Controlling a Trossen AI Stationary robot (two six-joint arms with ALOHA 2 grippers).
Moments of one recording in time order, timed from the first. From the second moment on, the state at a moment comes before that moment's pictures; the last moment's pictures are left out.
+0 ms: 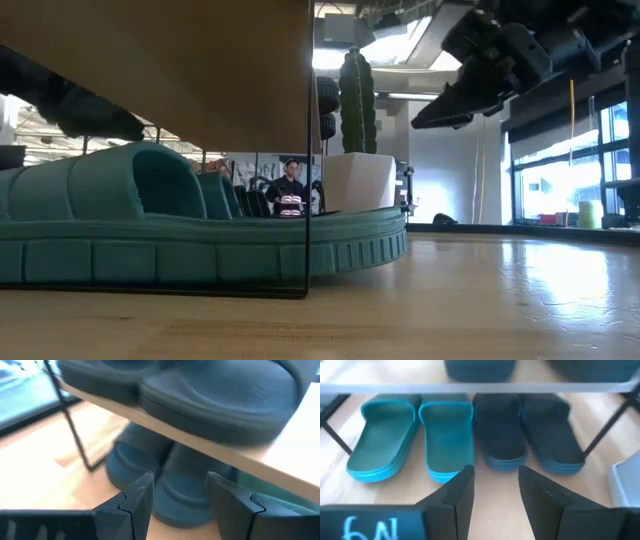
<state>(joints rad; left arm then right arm) -0.57 0.44 0.23 -0.48 -0.92 -0.74 0.00 1.15 0.52 0.14 -0.01 0.00</state>
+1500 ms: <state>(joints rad) 0.12 0.00 0.21 -0.39 -0.42 -0.10 -0.36 0.63 0.08 0.44 -0.19 -0.02</state>
